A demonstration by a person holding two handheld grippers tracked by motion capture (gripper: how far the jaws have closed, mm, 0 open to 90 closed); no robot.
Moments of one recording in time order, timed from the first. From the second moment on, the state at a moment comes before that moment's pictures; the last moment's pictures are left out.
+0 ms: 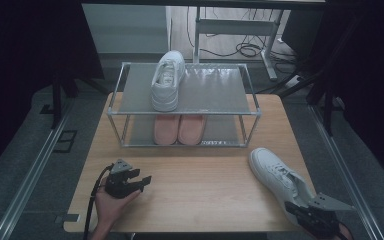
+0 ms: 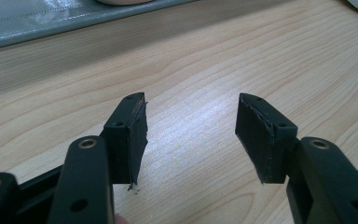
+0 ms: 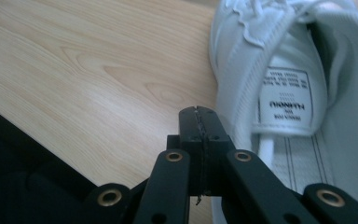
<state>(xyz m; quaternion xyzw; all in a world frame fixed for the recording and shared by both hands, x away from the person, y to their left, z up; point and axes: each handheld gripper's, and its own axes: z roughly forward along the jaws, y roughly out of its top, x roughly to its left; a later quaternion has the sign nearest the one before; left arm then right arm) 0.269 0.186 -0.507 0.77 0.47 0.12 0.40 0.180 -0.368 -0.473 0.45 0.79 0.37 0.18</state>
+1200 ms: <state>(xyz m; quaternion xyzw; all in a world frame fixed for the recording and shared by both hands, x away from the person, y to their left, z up) 0.267 0.192 -0.499 0.77 0.47 0.13 0.41 0.231 -0.387 -0.437 0.44 0.77 0.42 0.20</state>
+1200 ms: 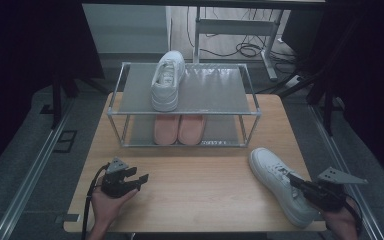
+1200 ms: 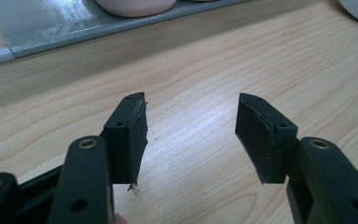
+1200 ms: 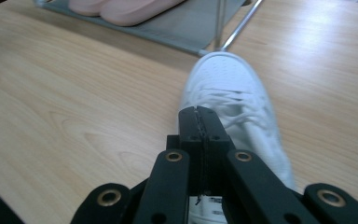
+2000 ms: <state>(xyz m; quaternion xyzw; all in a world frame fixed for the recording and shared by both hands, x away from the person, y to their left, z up) 0.267 0.189 -0.500 0.77 0.47 0.13 0.41 0.252 -0.420 -0.455 0.48 0.77 0.38 0.18</state>
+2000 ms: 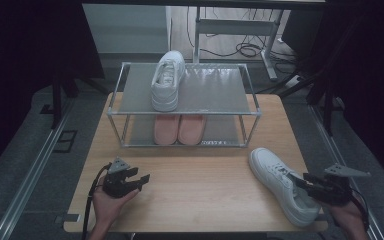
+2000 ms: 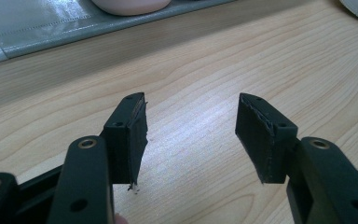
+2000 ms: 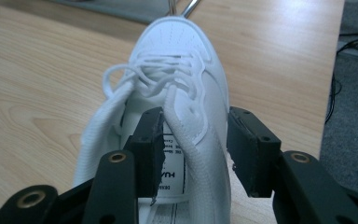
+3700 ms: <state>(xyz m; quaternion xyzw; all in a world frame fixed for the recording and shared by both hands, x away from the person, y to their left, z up) 0.268 0.189 -0.501 0.77 0.47 0.13 0.40 0.257 -0.413 -0.463 0.49 0.74 0.43 0.18</state>
